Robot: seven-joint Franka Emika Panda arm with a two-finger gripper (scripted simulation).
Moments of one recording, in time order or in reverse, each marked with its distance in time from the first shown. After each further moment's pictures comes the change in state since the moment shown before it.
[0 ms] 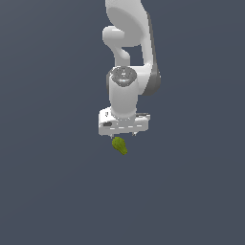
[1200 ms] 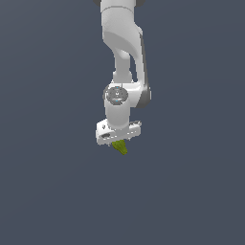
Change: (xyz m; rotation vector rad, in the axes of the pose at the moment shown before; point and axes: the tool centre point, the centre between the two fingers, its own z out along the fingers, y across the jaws) arm -0.011 0.019 0.068 0.001 -0.009 -0.153
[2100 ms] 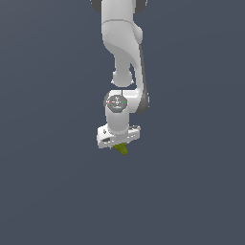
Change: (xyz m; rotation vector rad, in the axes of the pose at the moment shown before) arm -0.001 0.001 0.034 0.000 -0.001 -0.002
